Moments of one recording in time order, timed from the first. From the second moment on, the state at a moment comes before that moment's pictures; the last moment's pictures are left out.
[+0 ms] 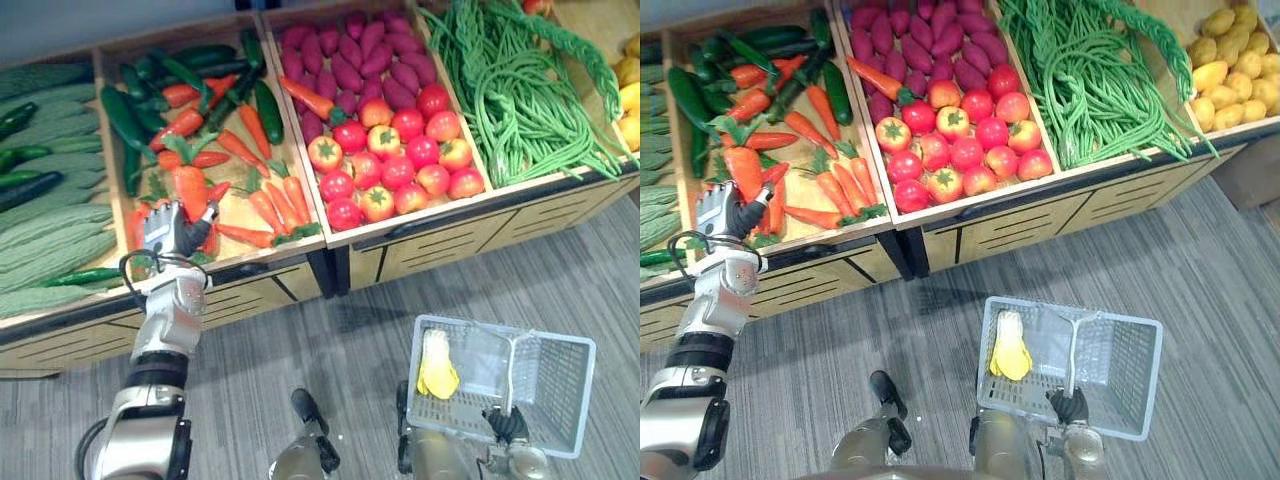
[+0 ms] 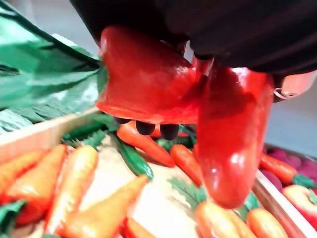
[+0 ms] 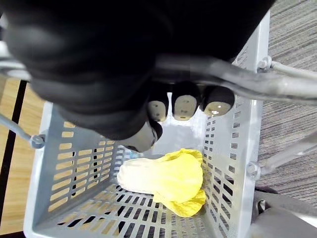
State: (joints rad) left arm -0.47 0.51 0.14 0.55 0.75 -0.03 0.43; right arm 0.10 -0.14 -0.24 0.85 -0.09 -0.19 -0.08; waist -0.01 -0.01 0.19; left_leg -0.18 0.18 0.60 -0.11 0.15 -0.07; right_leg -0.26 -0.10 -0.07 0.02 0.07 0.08
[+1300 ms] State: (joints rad) left arm -0.26 0.59 -0.63 0.05 0.62 -0.46 0.13; right arm -0.06 -0.85 0.37 0.35 -0.37 -0.30 0.16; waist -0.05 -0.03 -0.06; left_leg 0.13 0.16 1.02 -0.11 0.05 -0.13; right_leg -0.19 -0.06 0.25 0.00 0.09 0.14
